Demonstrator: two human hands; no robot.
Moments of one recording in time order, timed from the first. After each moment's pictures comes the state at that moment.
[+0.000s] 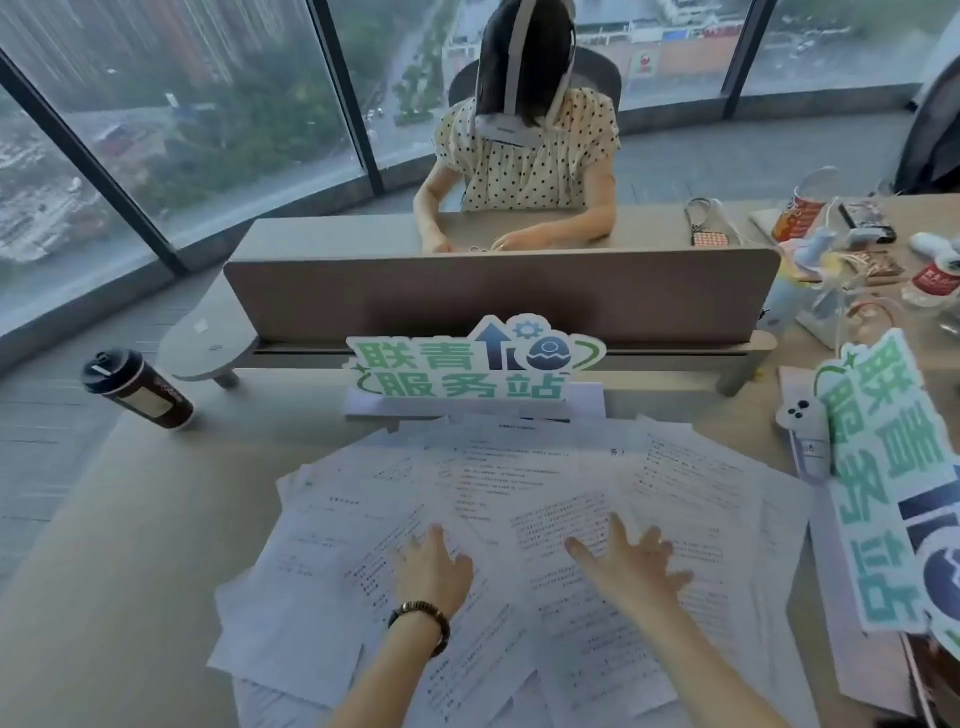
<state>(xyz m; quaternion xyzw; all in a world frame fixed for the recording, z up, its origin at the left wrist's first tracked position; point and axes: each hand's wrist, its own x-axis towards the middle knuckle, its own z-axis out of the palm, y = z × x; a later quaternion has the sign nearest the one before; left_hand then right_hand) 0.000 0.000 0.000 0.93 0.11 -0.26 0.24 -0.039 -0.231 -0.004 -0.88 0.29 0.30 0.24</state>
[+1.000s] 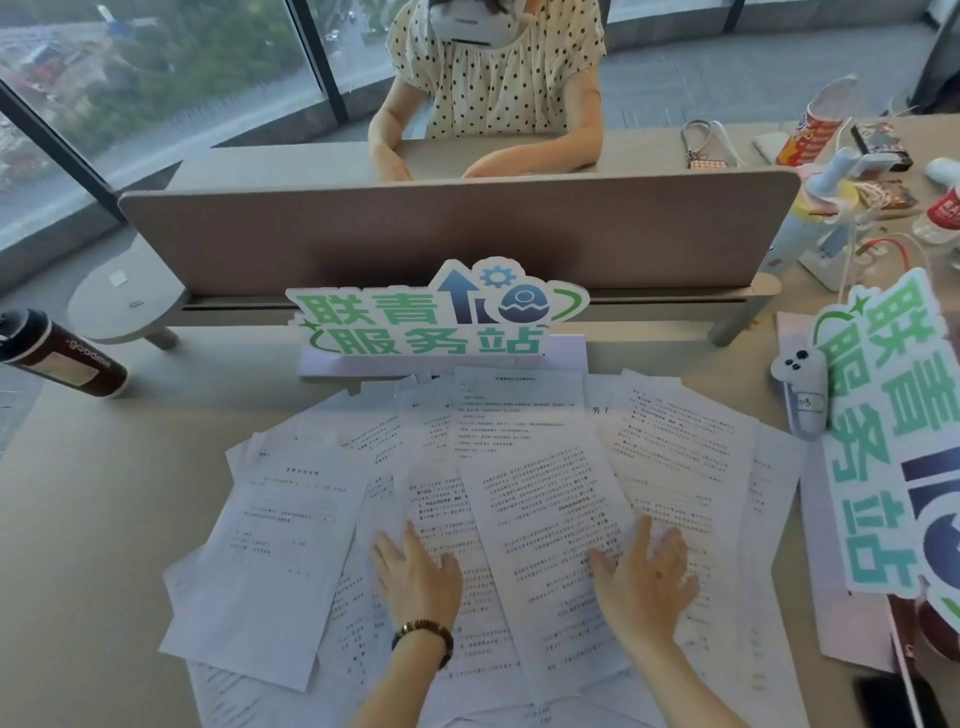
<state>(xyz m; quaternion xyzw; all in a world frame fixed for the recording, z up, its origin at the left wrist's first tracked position) -0.031 -0.026 -0.070 0.93 0.21 -0.21 0.23 -0.090 -0.244 -0.083 -0.88 0.39 0.19 0.19</state>
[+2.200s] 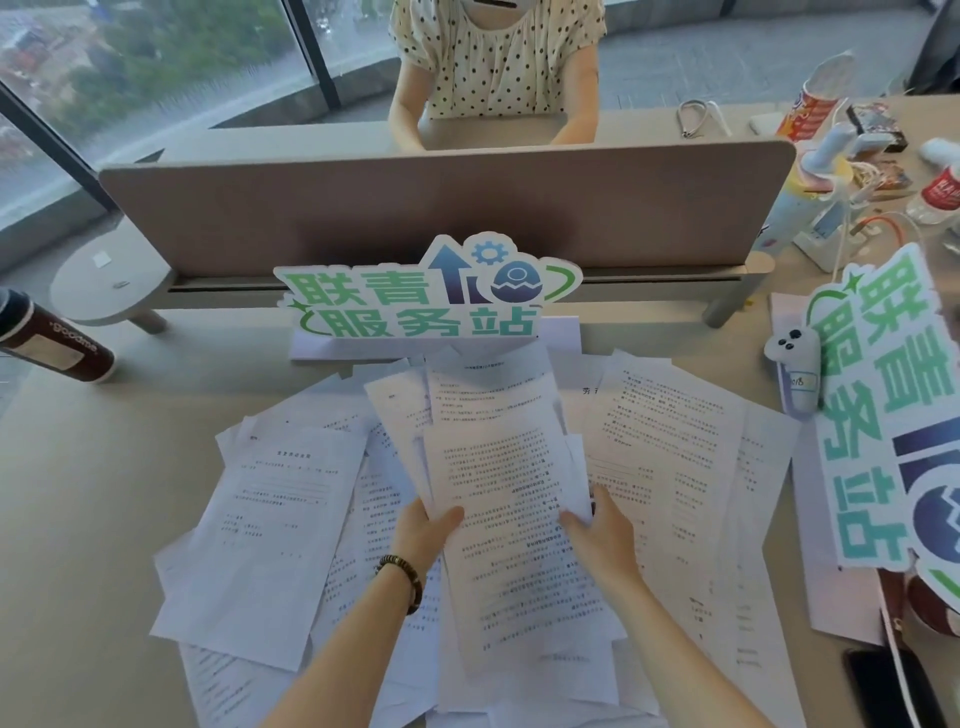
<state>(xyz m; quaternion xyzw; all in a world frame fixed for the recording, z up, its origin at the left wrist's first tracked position) 0.004 -0.024 -0.056 0.74 0.23 -0.31 0.54 -0.060 -0.235 -0.064 -0.75 0.35 0.13 0.54</state>
